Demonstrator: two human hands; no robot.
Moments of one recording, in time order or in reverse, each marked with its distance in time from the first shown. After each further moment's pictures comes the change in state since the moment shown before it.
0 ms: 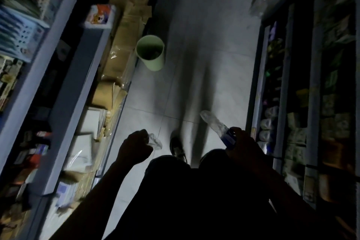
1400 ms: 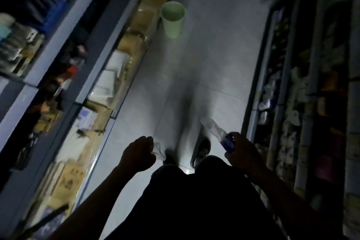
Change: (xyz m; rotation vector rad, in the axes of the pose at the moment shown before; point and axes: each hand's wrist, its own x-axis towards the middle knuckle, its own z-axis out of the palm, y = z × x) left_hand -0.409 -0.217 0.193 0.040 -0.009 0.062; right_hand -0.368 0.083 0.270 -0.080 -0.028 -0.005
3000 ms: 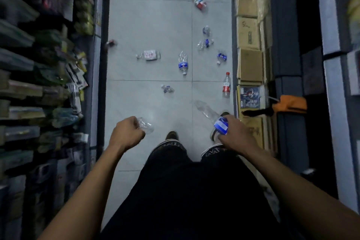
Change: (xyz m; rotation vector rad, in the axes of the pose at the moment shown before) left_hand -0.387 -0.010 0.340 1.902 -1.034 2.153; right_hand -0.322 -0.347 0.560 -1.888 -0.934 -2.019
